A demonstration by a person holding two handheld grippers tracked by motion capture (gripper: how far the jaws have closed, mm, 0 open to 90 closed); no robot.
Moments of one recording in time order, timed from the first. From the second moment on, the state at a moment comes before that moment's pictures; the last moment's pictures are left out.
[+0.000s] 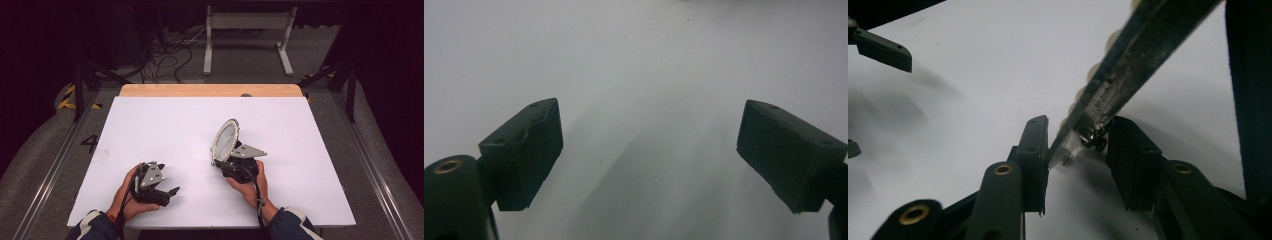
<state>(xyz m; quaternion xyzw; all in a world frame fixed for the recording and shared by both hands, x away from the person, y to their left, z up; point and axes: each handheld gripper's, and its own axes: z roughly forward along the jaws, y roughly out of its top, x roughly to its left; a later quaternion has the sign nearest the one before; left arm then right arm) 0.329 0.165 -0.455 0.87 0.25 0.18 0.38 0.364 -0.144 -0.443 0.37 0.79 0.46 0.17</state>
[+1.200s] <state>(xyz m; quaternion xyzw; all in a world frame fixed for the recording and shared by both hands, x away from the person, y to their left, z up) 0.327 0.162 -0.456 0.88 0.24 0.18 0.38 0.370 -0.140 -0.452 0.41 0.76 0.47 0.18</state>
